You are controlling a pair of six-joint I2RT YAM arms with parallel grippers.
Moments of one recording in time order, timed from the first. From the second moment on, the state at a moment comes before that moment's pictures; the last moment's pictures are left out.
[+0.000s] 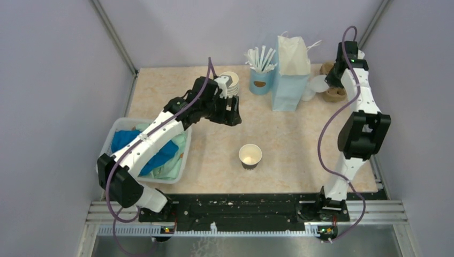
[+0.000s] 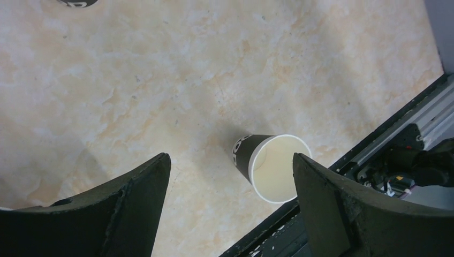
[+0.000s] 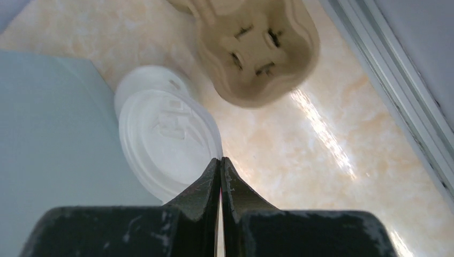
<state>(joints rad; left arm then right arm) -0.64 1.43 1.37 -0.65 0.16 -0.32 -0.11 2.01 1.95 -0.82 0.22 0.45</state>
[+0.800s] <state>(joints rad) -0.68 1.73 1.73 -0.81 0.41 -0.65 0.48 1.19 1.28 -0.94 0.08 0.53</state>
